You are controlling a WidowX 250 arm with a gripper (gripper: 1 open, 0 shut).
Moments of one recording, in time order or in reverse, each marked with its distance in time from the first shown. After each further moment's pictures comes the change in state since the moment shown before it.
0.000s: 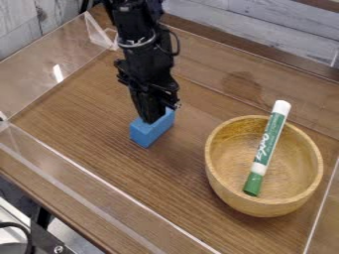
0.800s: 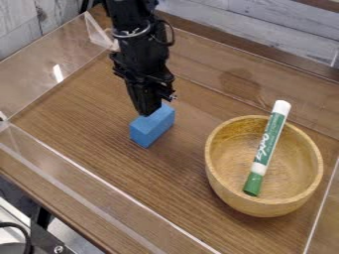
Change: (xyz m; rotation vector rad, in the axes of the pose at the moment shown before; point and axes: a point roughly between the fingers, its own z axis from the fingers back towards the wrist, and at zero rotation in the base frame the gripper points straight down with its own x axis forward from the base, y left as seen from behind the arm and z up) arm 0.002 0.005 0.007 -0.004 -0.004 -0.008
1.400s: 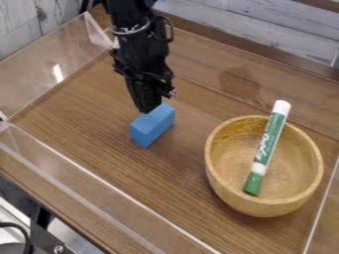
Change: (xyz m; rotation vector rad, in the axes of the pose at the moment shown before) arm 0.002 0.001 0.002 -0.002 -0.008 -0.014
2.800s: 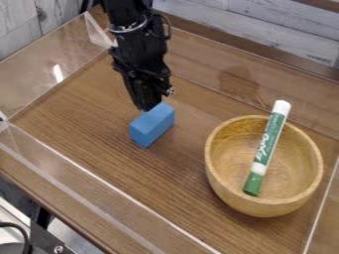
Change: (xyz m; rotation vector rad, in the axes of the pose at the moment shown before) arm 0.001 0.003 0.002 -0.005 -0.015 -0.006
